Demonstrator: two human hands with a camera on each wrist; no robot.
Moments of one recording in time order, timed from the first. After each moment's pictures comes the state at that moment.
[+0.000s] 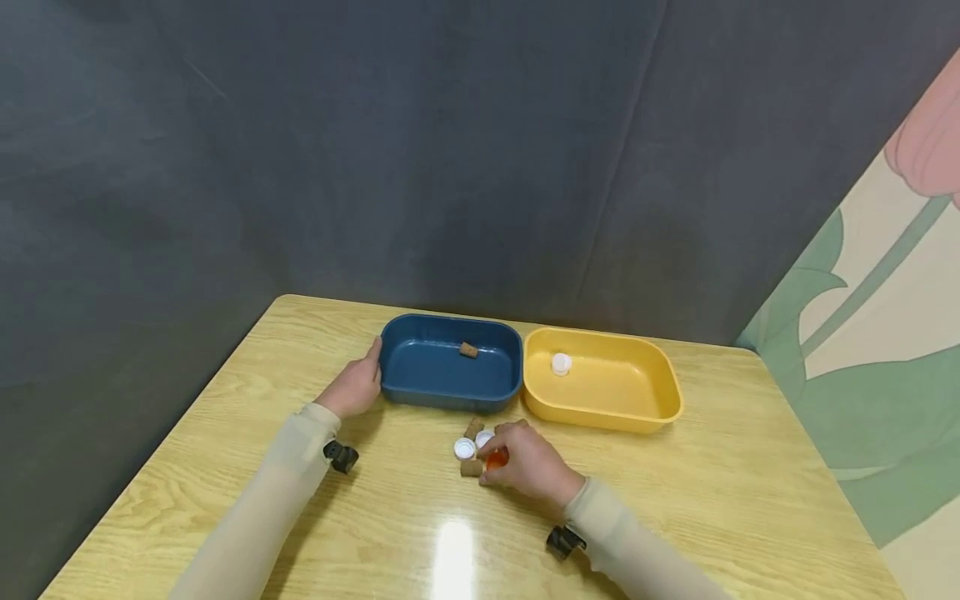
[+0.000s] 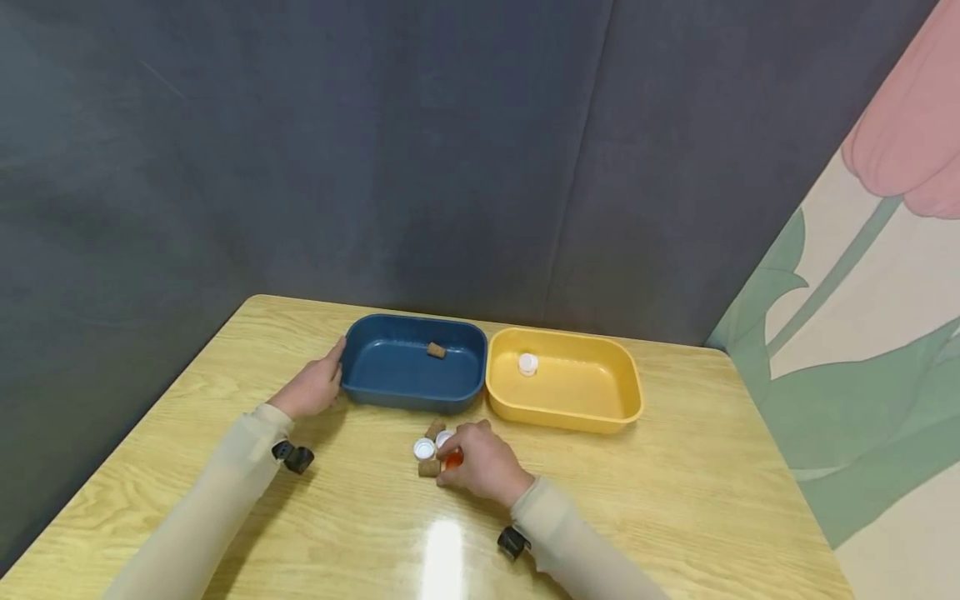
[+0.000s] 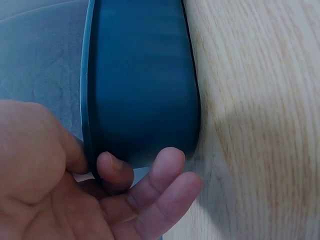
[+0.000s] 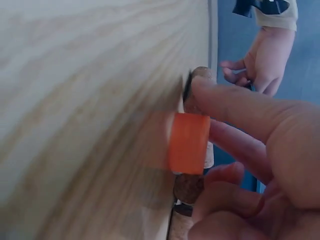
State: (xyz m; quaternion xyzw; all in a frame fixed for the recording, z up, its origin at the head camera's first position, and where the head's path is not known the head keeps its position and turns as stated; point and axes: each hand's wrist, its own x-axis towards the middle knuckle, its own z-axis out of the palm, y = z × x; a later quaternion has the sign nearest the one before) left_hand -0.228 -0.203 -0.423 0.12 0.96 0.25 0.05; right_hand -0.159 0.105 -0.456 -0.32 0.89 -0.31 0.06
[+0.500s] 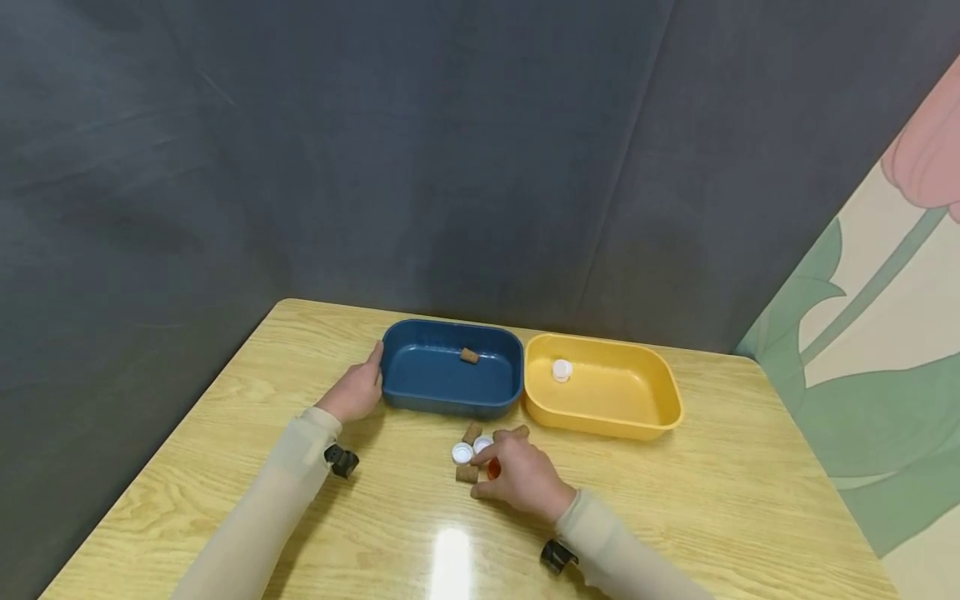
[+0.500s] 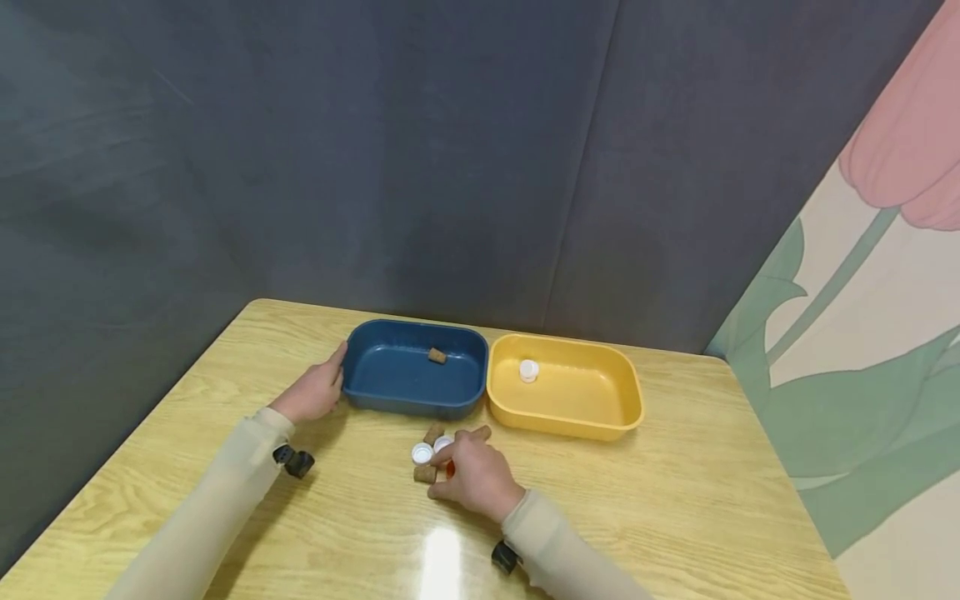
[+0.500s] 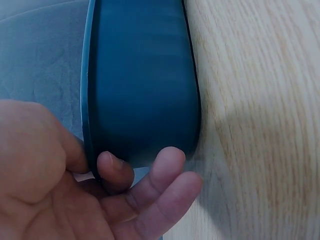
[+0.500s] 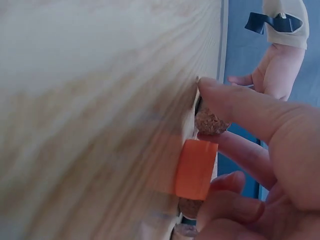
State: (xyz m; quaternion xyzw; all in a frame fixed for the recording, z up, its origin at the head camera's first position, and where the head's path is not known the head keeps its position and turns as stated) left_hand -0.226 -0.201 -0.421 0.11 0.96 0.26 0.07; right_hand -0.147 0.093 -0.459 -0.26 0.93 -0.26 0.04
